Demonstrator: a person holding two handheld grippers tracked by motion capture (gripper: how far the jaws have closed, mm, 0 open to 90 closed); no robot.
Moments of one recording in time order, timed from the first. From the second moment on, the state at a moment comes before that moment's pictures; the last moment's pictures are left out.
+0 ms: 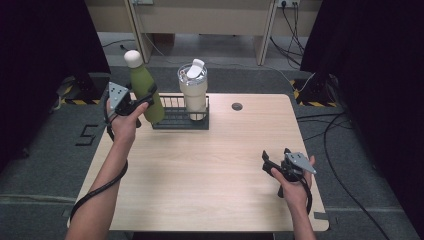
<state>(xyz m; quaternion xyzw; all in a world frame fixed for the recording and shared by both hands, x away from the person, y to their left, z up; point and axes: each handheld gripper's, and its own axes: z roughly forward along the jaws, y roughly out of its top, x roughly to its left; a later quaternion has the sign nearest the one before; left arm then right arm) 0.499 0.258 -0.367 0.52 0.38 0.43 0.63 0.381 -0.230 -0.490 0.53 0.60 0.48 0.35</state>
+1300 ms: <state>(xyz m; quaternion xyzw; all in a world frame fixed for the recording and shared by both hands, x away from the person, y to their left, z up) 0.526 0.252 -0.356 0.52 0.39 0.43 0.63 0.382 -0.230 -0.492 0.53 0.60 0.48 0.35</state>
